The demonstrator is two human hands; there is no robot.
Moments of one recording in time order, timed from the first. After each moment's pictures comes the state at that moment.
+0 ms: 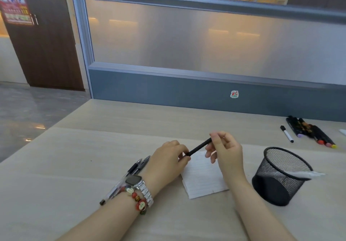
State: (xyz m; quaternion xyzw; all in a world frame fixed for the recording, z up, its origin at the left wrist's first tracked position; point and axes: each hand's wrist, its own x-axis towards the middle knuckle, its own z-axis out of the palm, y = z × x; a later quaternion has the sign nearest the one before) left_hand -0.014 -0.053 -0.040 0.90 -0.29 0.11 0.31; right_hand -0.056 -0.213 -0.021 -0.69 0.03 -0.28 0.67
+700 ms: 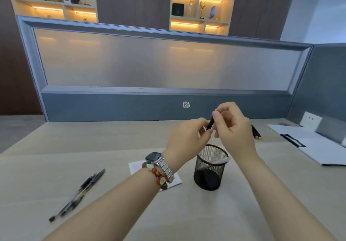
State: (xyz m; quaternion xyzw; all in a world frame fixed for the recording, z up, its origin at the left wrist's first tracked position) left_hand -0.090 -0.200 0.073 0.79 -0.43 0.21 0.37; right_hand -0.158 -0.314 0.090 -0.80 -0.05 -0.49 0.35
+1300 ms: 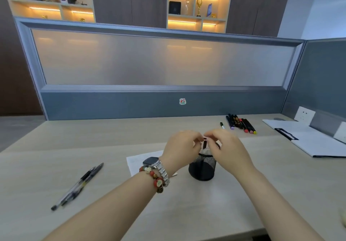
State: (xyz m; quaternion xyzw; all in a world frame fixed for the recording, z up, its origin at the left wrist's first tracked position) left_hand -0.103 -0.202 0.040 0.84 -0.42 0.15 0.32; right_hand -0.184 -0.327 0.046 -0.92 0.02 -0.33 0.22
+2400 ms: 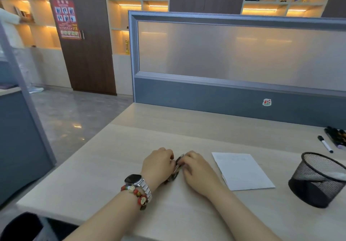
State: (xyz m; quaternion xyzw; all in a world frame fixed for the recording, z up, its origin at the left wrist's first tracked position) left_hand -0.035 0.073 -0.045 0.97 -0.12 0.10 0.18; right_hand -0.065 -0.073 -0.048 -0.94 -0.18 -0.09 0.27
